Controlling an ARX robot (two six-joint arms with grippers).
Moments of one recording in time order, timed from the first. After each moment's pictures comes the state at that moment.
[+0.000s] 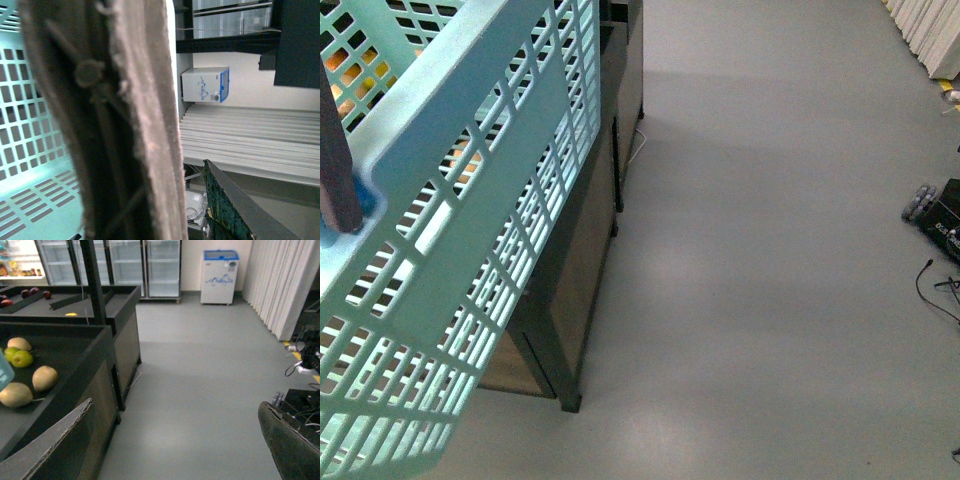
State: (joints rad) left arm -0.25 1.09 0.81 -0.02 -0.15 -1.50; right arm 0.00 0.00 0.02 0.00 0.00 0.00
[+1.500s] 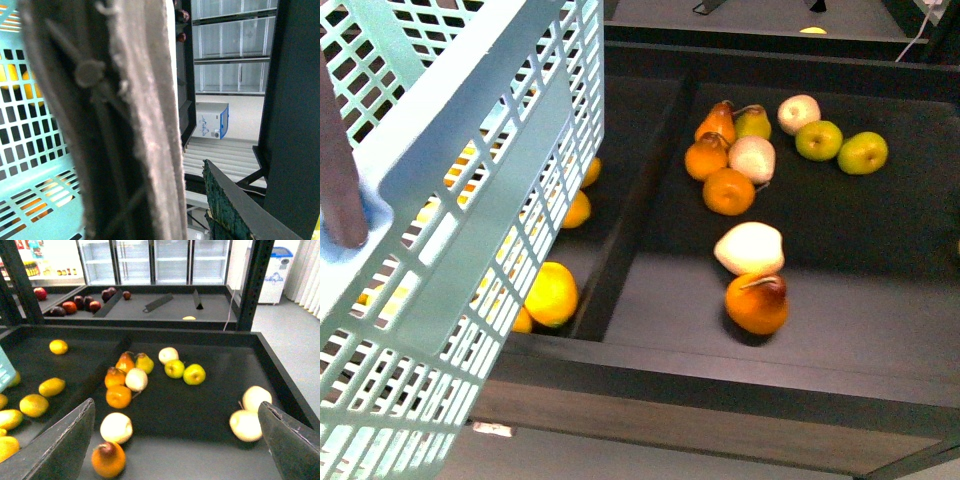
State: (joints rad) left arm -0.24 1.09 0.81 -0.02 -0.15 -1.50; right arm 0.00 0.00 0.02 0.00 0.00 0.00
